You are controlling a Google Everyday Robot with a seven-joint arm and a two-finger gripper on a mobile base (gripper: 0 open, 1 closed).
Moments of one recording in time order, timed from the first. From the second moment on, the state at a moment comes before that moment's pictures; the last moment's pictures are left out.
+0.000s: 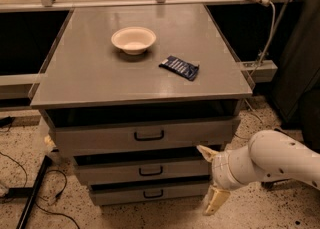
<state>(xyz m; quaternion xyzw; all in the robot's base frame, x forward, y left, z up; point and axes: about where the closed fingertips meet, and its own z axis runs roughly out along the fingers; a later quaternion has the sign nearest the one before) 0.426 -0.130 0.609 -0.69 0.67 0.10 0.26</state>
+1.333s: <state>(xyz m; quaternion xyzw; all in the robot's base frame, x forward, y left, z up) 0.491 -0.148 0.520 -0.68 0.66 0.10 0.29</state>
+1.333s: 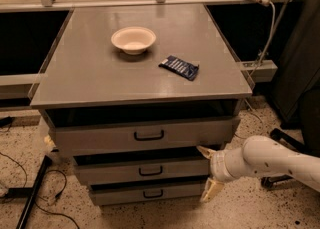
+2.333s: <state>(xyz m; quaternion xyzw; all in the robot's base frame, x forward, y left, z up) 0.508 -0.128 0.476 -0.71 0.63 0.11 0.30</state>
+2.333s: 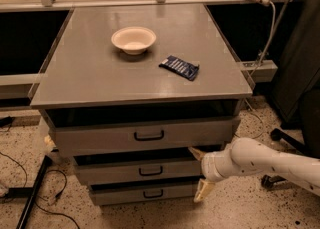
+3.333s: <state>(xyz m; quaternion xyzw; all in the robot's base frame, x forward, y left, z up) 0.543 -0.144 0.441 -0.69 0.65 0.09 0.31</state>
